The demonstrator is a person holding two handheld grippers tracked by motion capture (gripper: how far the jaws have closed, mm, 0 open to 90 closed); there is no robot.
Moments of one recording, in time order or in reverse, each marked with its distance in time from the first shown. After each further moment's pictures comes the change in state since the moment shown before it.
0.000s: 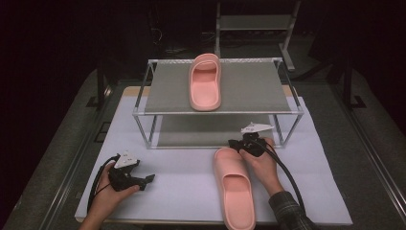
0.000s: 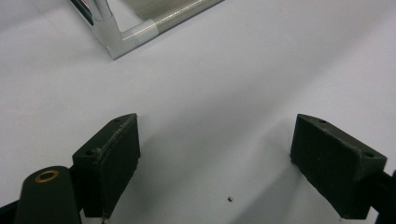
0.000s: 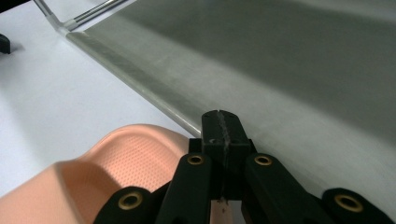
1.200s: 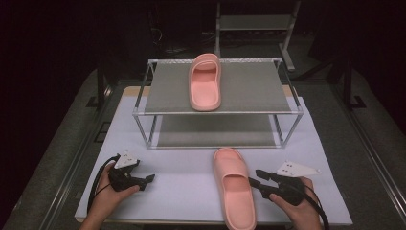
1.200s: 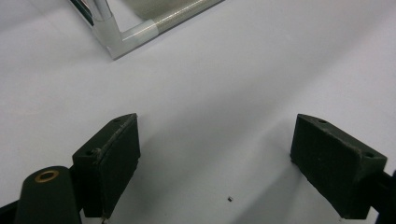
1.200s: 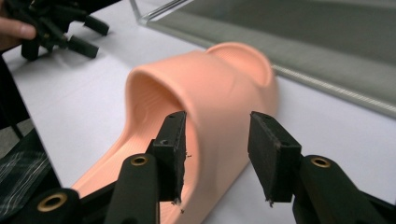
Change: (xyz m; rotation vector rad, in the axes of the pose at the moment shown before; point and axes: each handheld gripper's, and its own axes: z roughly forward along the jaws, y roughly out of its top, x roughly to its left) left arm 0.000 0.000 0.000 0.001 0.001 0.002; right arm 0.049 -0.076 -0.123 -0.094 0.043 -0.002
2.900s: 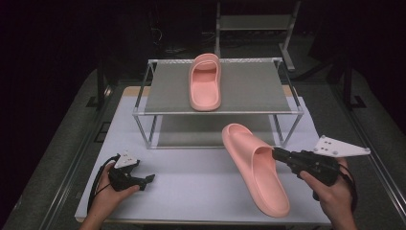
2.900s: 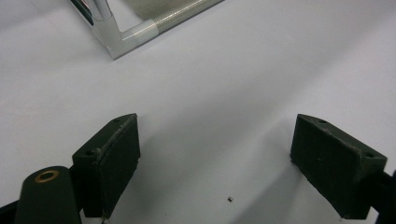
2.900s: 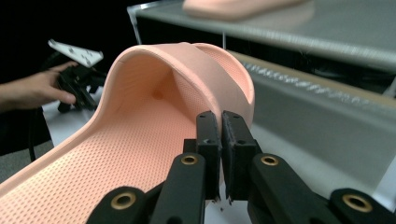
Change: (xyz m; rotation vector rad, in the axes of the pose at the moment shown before) left arm 0.000 0.000 0.000 0.001 -0.002 -0.002; right arm -0.026 0.067 -0.070 -0.185 0.047 -0.096
